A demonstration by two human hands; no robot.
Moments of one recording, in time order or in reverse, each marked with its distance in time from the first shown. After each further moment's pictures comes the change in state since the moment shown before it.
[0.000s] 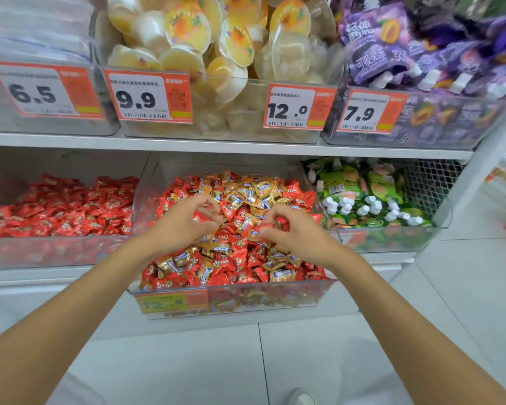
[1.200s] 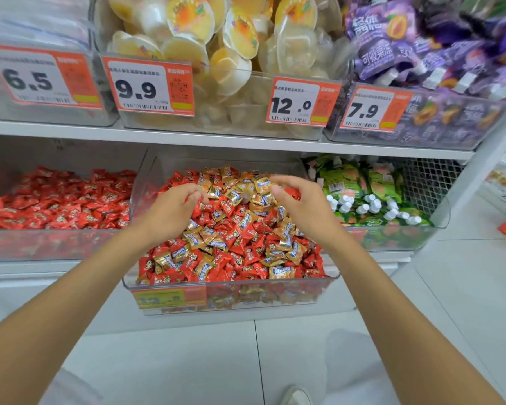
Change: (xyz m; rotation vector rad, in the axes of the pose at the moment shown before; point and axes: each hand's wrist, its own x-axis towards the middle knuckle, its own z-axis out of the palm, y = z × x) left_hand 0.002 0.008 -0.009 0.129 0.149 -0.050; right_hand 0.020 -0.005 -0.013 0.049 0.303 0.027
